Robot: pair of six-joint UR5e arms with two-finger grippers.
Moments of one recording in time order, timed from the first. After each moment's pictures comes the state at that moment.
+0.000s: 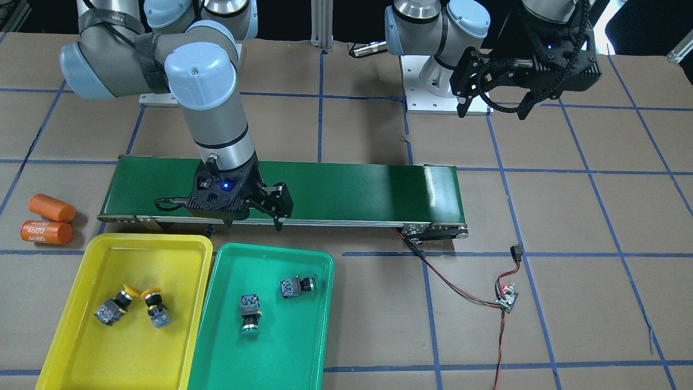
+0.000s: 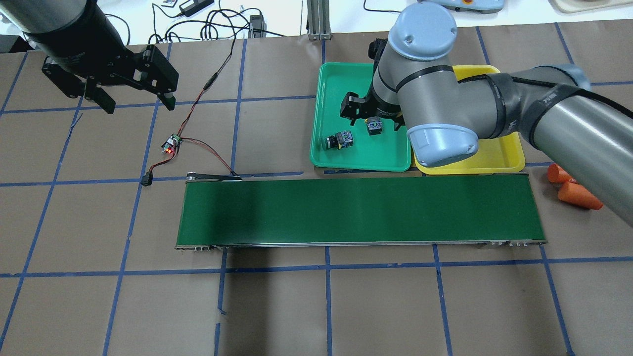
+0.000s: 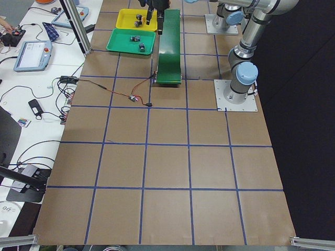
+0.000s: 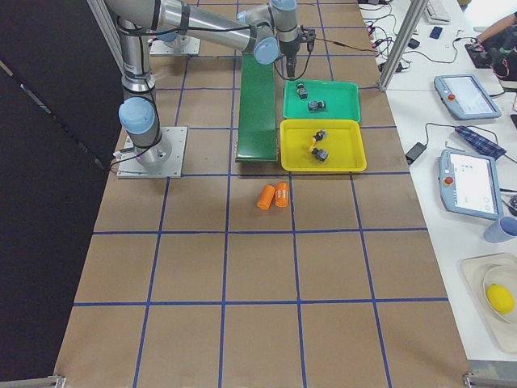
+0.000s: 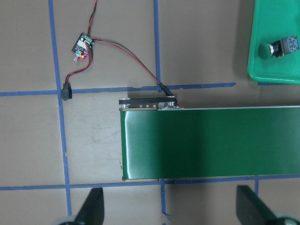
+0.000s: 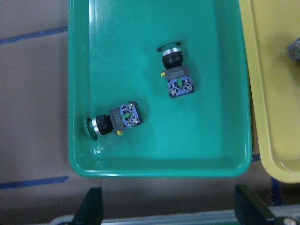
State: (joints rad) left arm -1.53 -1.54 -1.46 -1.69 1.56 0.03; right arm 1.76 -1.36 1.76 -2.15 -1.52 0.33
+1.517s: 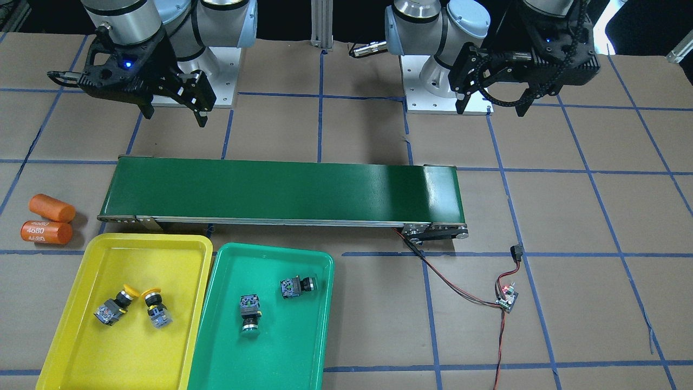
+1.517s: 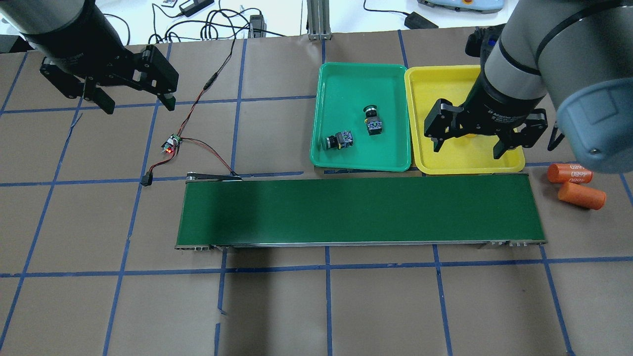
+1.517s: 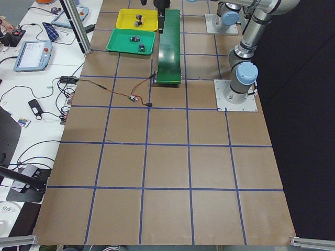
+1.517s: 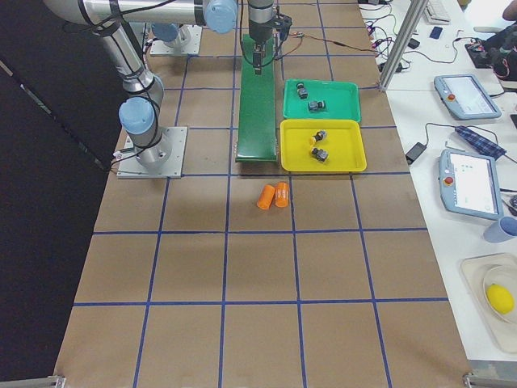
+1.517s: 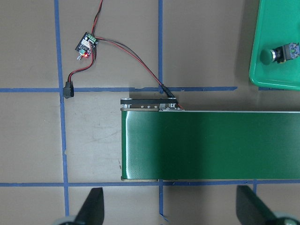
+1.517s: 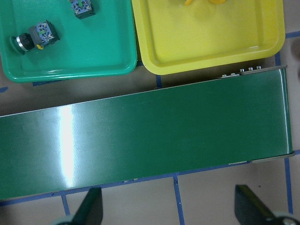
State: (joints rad) left arm -1.54 -1.53 -1.46 -1.69 1.55 0.04; right arm 1.58 -1.70 1.75 -1.63 -1.56 0.18
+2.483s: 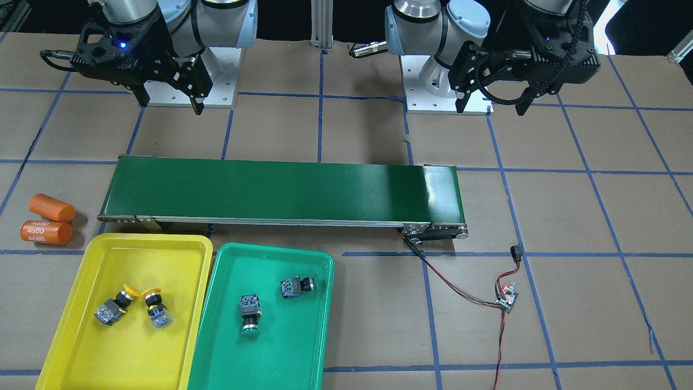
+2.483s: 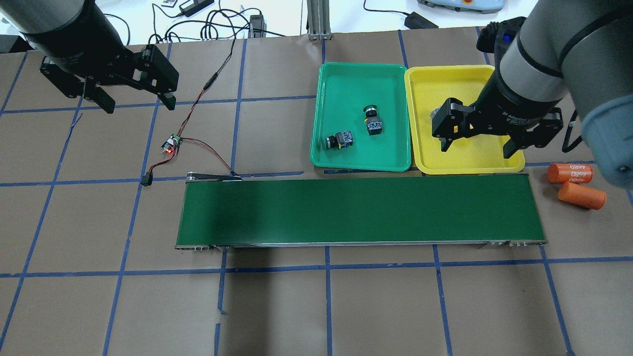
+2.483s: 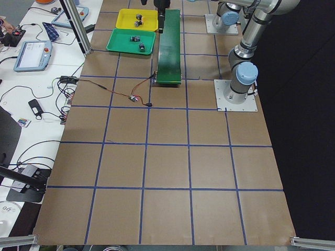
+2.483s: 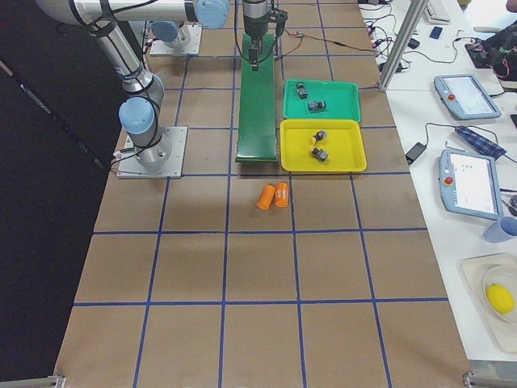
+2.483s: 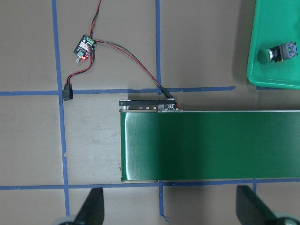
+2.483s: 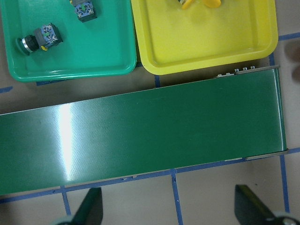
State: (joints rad) left arm -1.54 -1.52 -1.46 -1.69 1.55 0.04; right arm 1.58 -1.76 1.75 -1.61 -1.56 0.18
